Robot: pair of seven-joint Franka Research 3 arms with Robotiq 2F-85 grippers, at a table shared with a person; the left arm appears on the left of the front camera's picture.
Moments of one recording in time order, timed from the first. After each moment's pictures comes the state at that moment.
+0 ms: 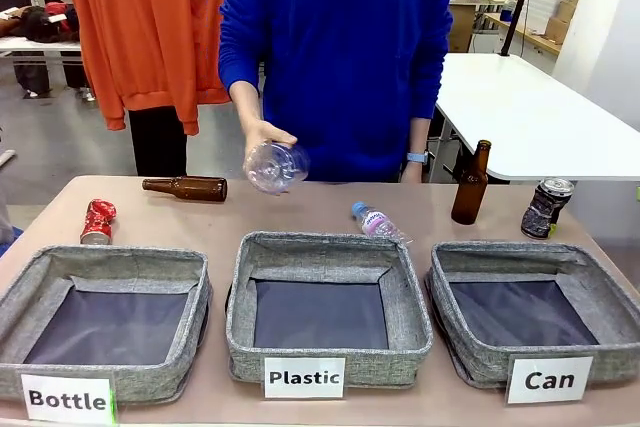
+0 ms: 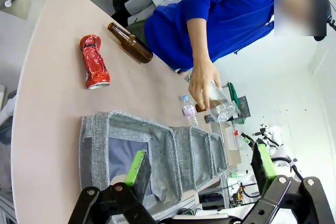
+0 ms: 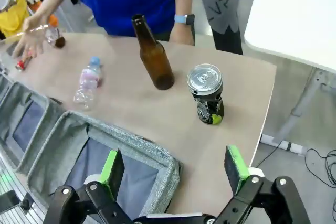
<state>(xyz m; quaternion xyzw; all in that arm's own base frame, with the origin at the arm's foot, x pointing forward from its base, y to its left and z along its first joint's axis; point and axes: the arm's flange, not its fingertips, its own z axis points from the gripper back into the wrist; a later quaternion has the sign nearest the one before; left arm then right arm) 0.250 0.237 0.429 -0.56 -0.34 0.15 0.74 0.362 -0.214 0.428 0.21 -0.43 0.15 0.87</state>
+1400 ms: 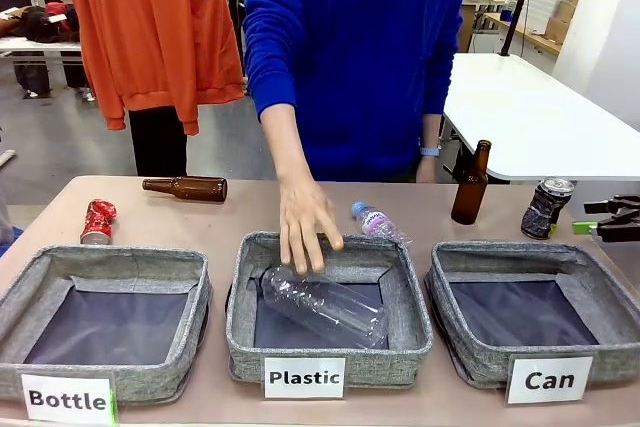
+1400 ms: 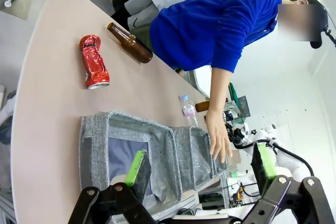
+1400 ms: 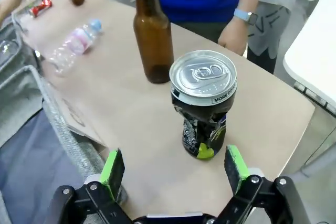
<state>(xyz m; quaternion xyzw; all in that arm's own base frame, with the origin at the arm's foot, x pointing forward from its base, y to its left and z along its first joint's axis) 0.249 0.237 0.429 -0.56 -0.34 0.15 0.74 0.473 -0.223 0.291 0.23 -0.45 0.32 0.80</state>
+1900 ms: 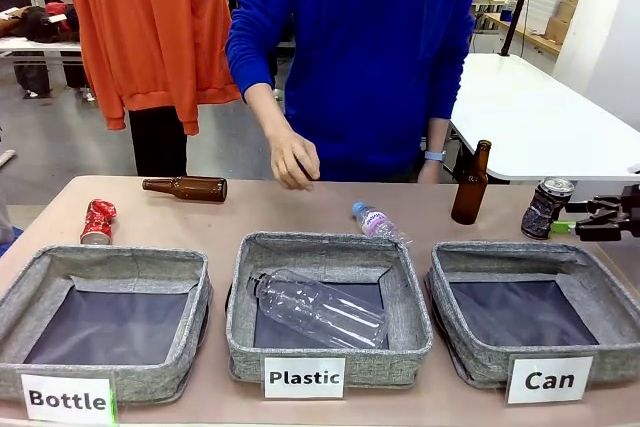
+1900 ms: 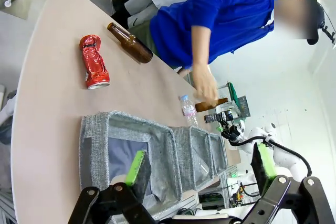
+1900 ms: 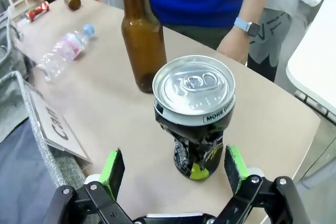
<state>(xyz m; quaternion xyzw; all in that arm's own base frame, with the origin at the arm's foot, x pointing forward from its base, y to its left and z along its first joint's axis) 0.249 0.237 0.429 -0.56 -0.34 0.15 0.74 0.496 -0.211 0.272 0.24 -0.47 0.32 0.79</state>
